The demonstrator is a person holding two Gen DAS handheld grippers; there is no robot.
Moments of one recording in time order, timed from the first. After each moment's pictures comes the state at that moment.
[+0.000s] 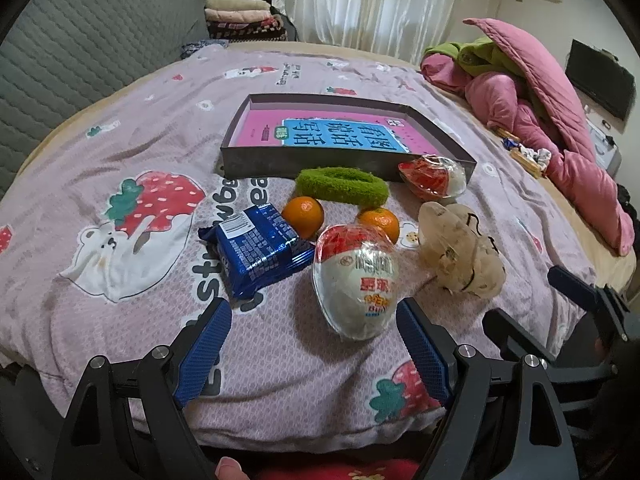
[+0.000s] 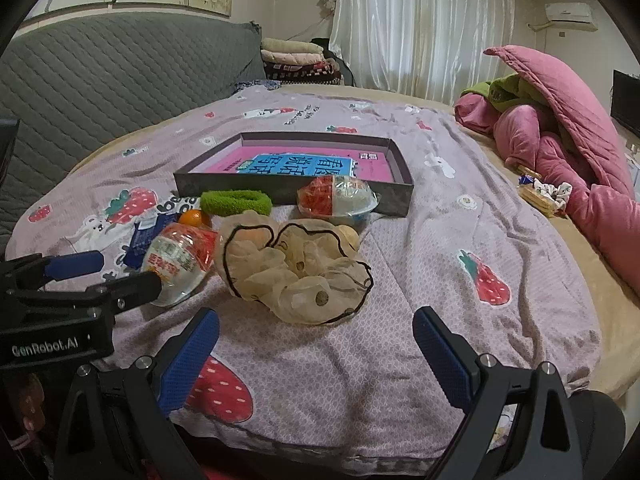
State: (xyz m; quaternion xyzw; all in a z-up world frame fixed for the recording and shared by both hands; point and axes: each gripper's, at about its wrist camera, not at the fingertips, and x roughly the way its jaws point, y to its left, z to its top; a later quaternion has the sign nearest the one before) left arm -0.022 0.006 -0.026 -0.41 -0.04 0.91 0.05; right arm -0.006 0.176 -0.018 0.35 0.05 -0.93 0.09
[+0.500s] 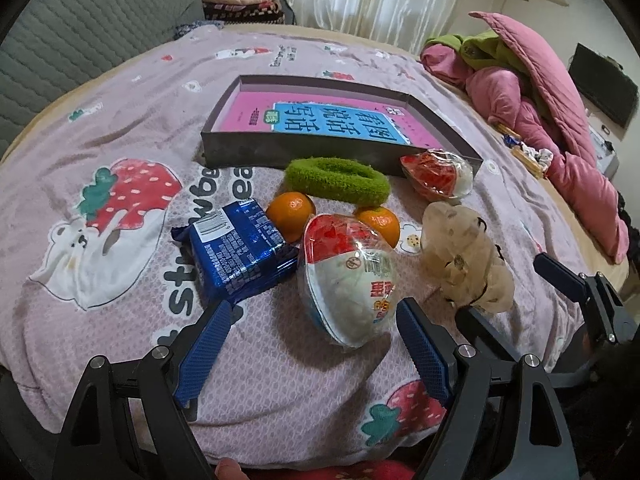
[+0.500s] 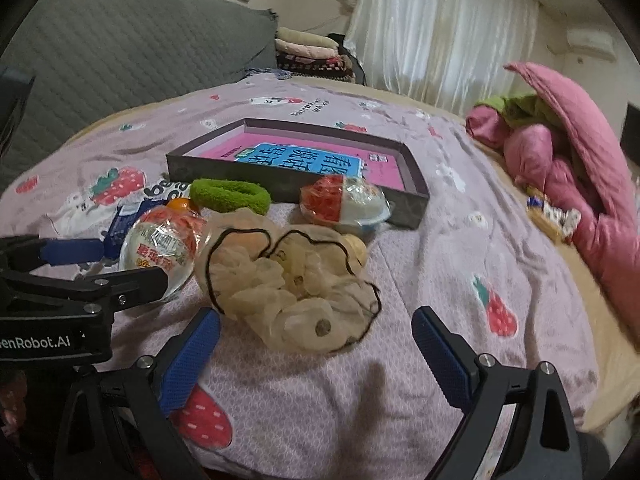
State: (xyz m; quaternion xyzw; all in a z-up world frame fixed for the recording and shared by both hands) left arm -0.050 0.010 -0.038 -0.44 -0.07 0.89 0.07; right arm -0.030 0.157 -0.029 0.34 0.13 -0.93 0.09
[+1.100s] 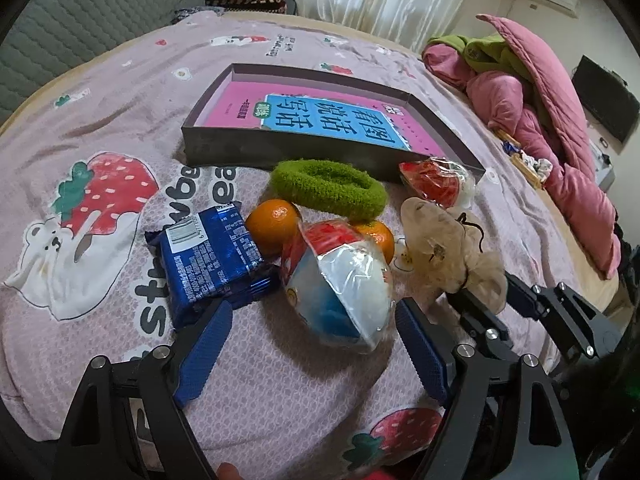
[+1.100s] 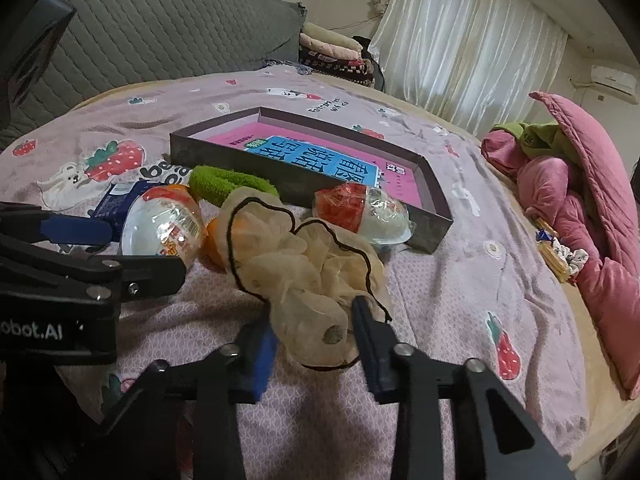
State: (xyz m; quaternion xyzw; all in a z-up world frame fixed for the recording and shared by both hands) left arm -0.074 0.016 -0.043 -0.46 -0.10 0.88 0.08; right arm -0.049 0.149 -0.038 0.34 0.16 -0.92 0.11
